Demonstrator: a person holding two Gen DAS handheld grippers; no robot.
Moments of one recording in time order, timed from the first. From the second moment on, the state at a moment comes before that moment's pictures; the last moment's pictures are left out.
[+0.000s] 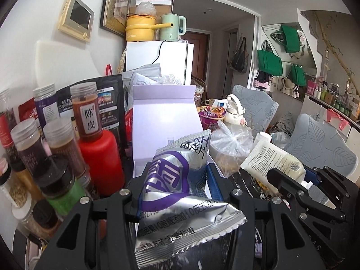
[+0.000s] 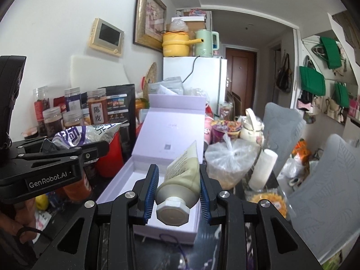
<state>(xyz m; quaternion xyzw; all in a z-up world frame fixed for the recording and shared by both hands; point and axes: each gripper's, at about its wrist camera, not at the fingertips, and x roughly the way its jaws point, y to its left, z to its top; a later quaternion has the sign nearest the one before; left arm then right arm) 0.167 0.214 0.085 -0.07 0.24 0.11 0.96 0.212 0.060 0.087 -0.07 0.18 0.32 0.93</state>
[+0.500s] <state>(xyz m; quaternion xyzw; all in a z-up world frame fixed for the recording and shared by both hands) 0.244 0.260 0.085 -0.09 0.23 0.14 0.96 0.300 0.106 0.082 -0.06 0.20 0.33 0.92</state>
